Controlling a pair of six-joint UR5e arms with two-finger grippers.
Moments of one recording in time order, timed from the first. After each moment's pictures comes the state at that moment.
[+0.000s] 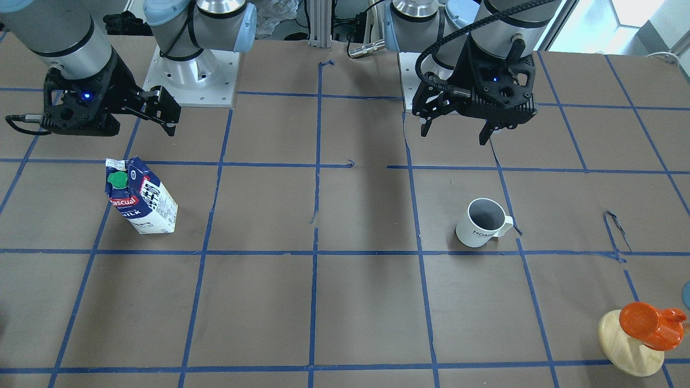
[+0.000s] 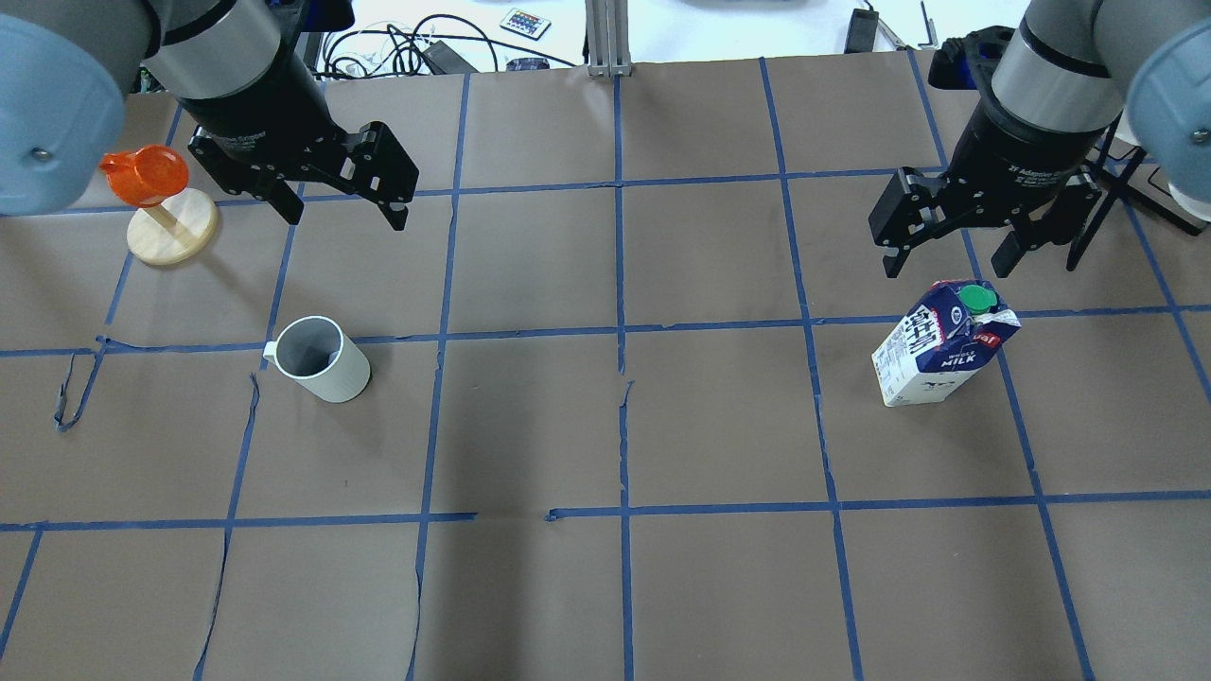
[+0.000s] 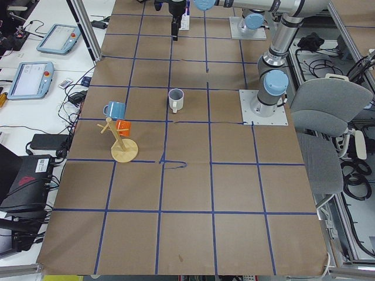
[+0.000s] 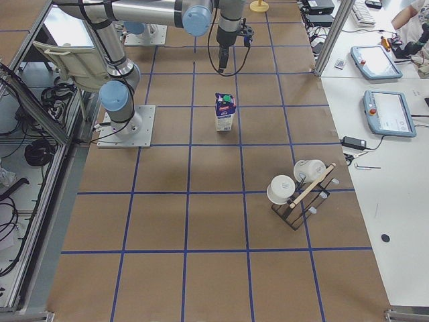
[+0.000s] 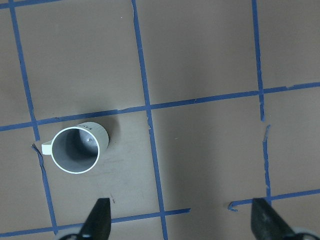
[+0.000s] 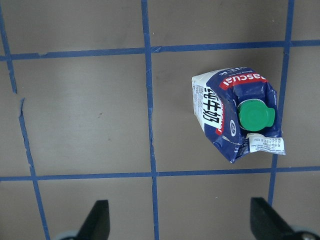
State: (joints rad) left arm -1.61 -1.58 -1.52 -1.59 1.55 0.08; right arm 1.47 -1.60 1.65 -1.48 -1.56 -0.07
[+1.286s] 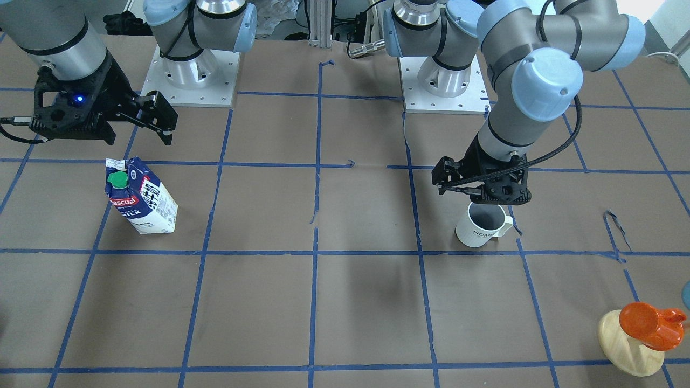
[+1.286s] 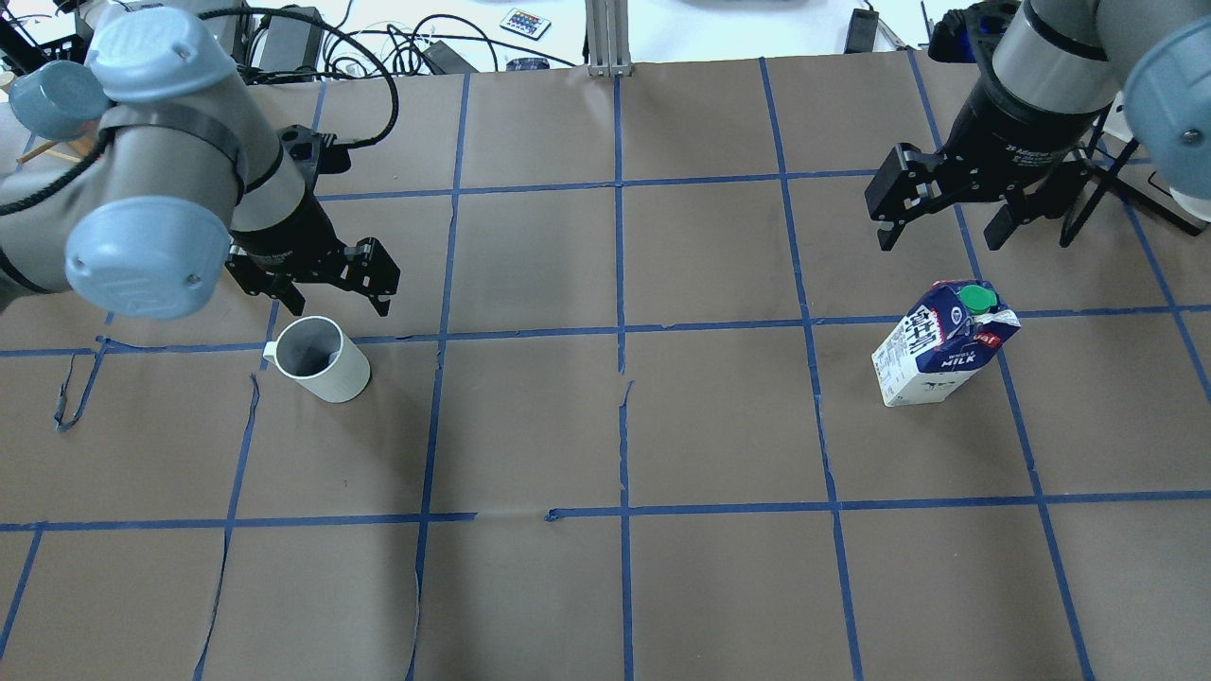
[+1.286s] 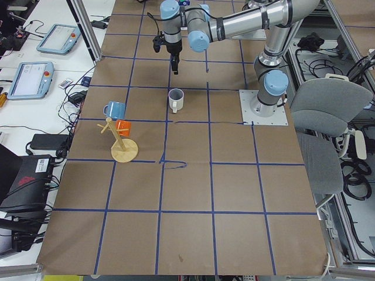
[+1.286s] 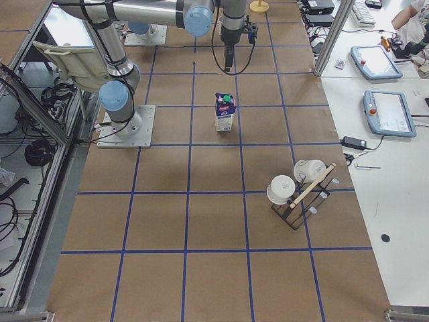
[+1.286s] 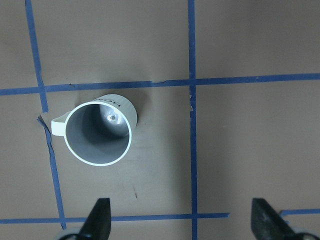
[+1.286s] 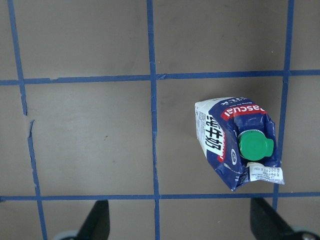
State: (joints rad) left arm -1.49 -1.68 -1.86 -1.24 1.59 0.13; right arm 1.47 -1.59 1.64 -1.56 -1.54 -0.08
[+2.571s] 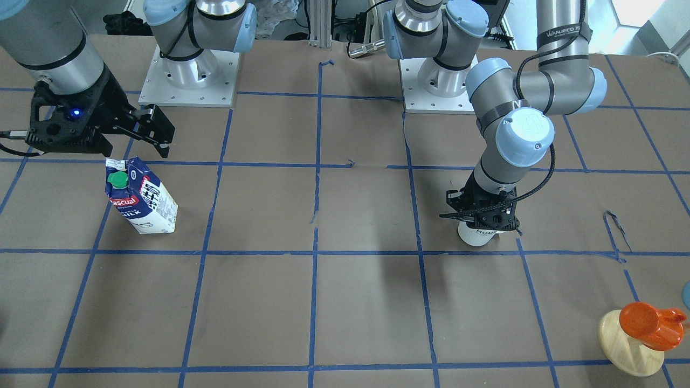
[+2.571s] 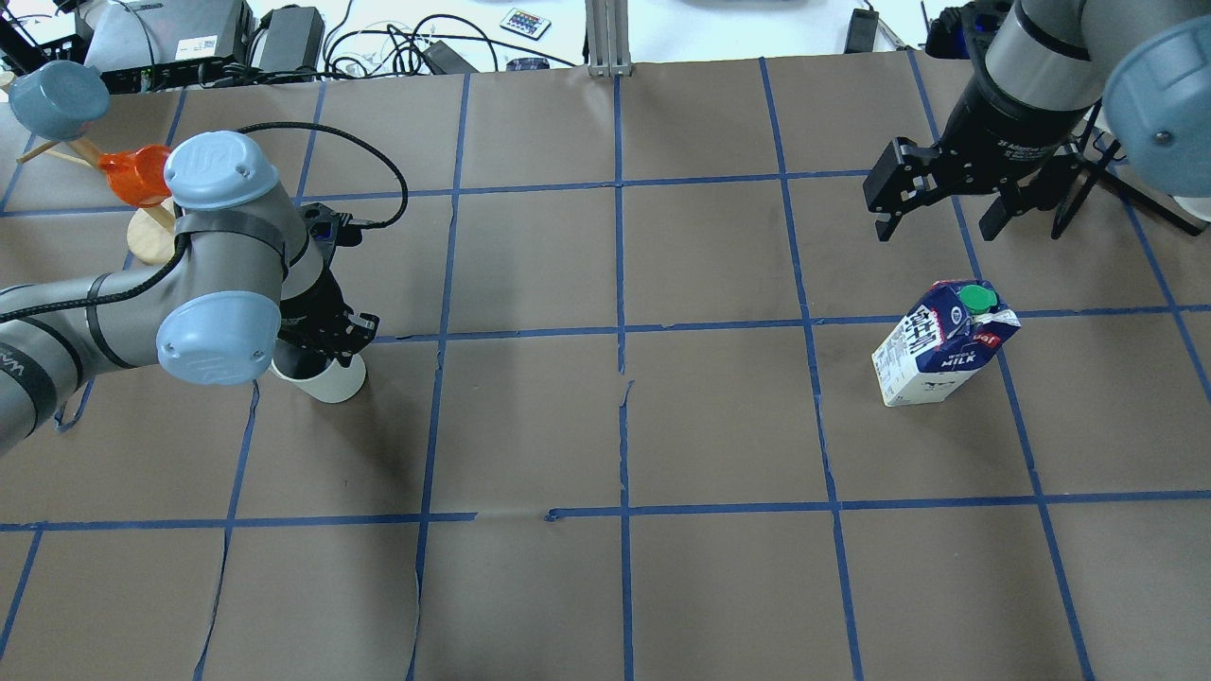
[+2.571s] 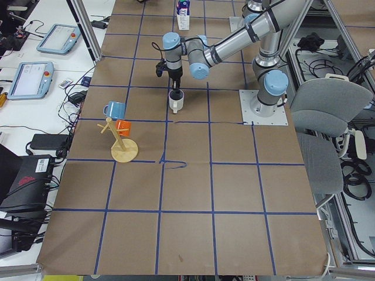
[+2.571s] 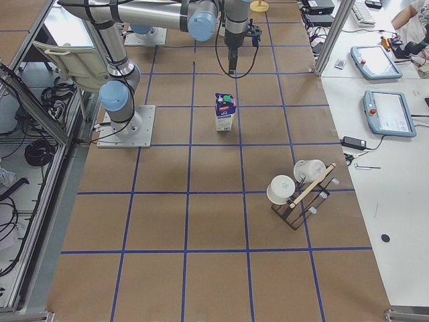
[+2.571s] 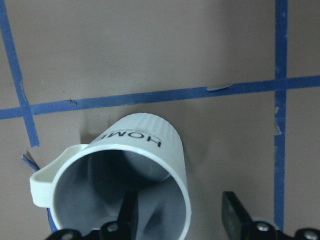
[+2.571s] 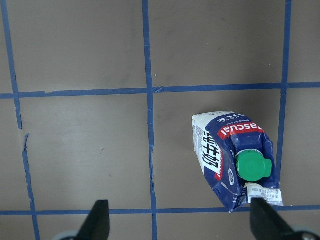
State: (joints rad) left arm -1.44 -1.77 -2.00 -1.01 1.67 0.22; right arm 1.46 -1.56 1.64 -1.61 -1.55 -0.08
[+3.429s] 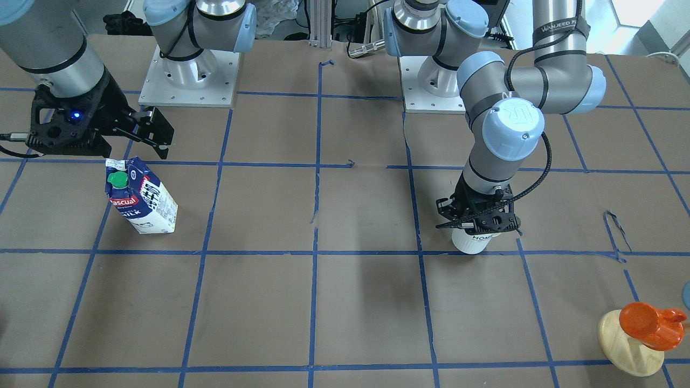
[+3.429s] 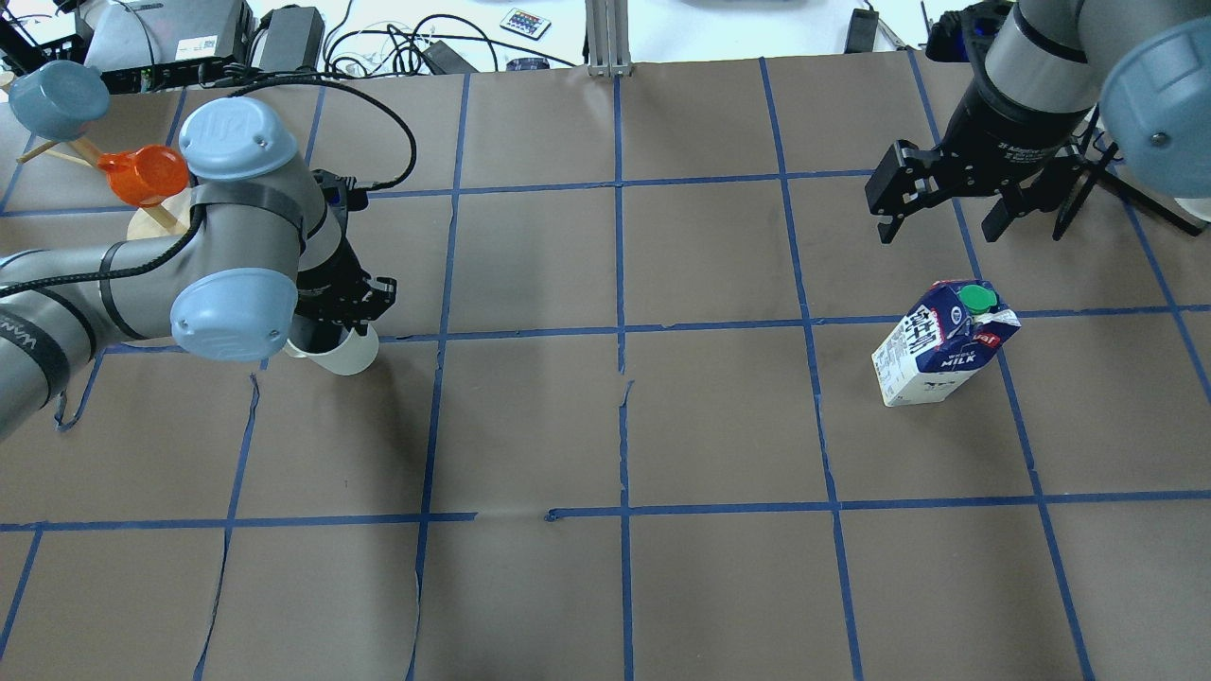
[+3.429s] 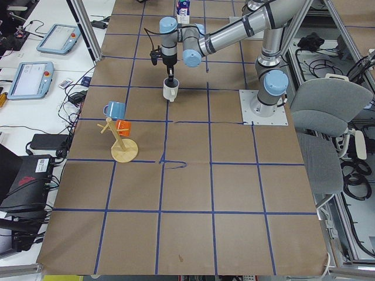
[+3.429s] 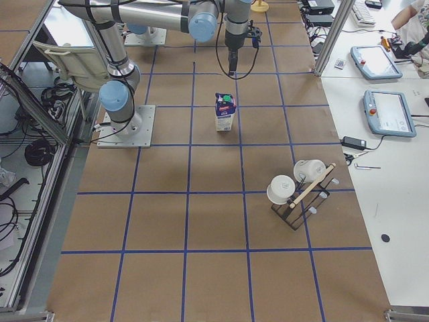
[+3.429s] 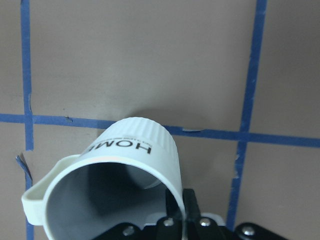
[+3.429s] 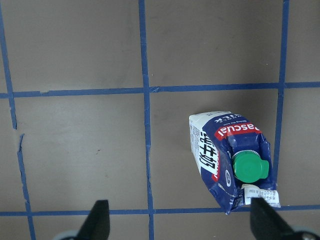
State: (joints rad) left arm -1.58 -1.80 -1.87 -1.03 1.66 -0.23; right arm 1.46 -1.56 1.64 -1.62 -1.56 -0.08
